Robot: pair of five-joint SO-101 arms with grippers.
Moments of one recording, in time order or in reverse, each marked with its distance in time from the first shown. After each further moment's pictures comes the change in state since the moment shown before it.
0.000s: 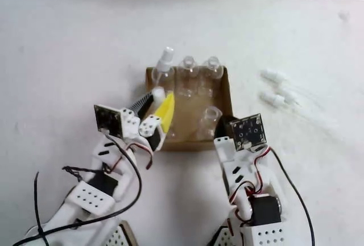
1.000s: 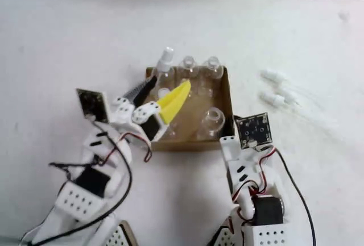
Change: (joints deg) left arm -0.2 -9.6 -14.2 23.2 7.5; right arm 4.2 -0.1 -1.3 2.4 0.0
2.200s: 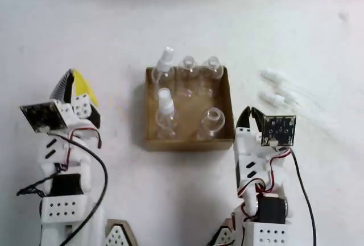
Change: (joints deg) left arm -30.4 -7.7 7.6 -3.6 -15.2; right arm 7.4 0.2 1.7 -8.1 -7.3
